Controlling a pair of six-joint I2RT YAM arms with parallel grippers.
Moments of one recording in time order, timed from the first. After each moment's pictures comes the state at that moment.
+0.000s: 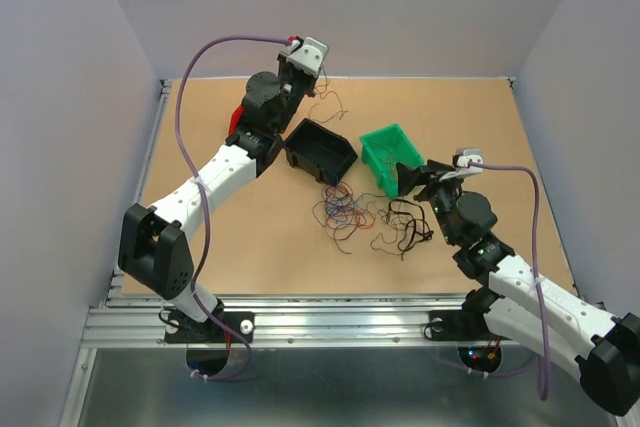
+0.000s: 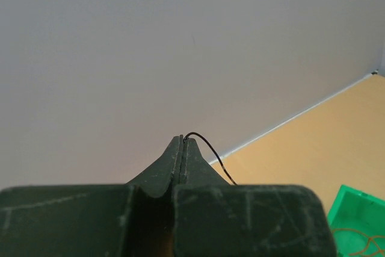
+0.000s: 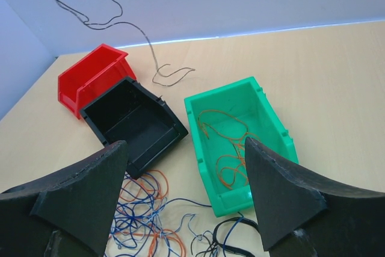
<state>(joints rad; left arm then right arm) -0.56 1.58 1.38 0.45 -0.08 0.31 0.61 0.80 0.41 0.48 0.40 0.25</state>
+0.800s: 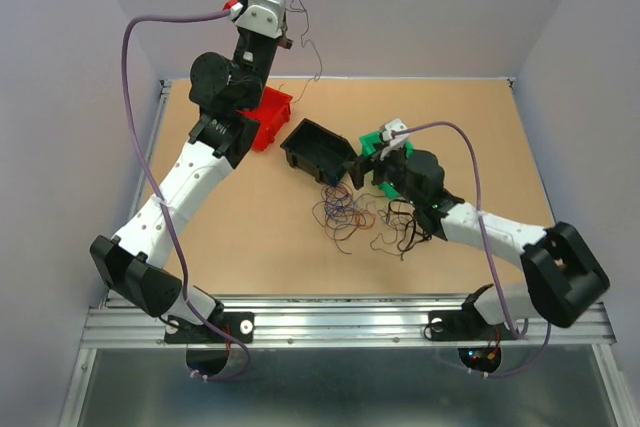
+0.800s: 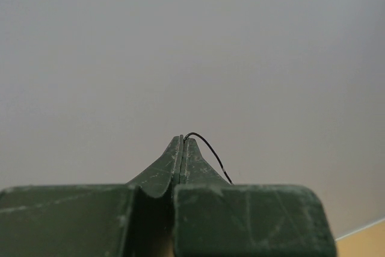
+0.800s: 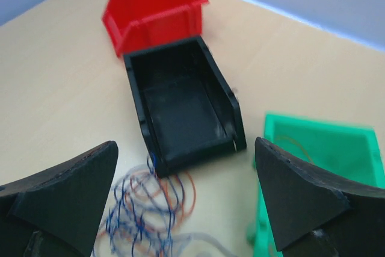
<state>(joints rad) -0.56 1.45 1.62 0.50 -0.11 0.33 0.61 1.29 0.63 0.58 0.02 0.06</state>
